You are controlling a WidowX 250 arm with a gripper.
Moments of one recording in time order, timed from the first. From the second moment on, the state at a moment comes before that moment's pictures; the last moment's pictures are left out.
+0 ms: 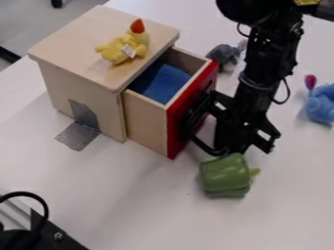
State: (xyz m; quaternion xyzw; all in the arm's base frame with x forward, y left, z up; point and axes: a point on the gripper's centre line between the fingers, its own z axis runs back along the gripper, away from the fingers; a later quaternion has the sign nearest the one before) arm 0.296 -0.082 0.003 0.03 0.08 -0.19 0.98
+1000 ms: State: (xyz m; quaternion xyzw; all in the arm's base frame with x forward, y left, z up) arm 0.297 -0.145 0.002 0.04 0.05 -0.29 0.95
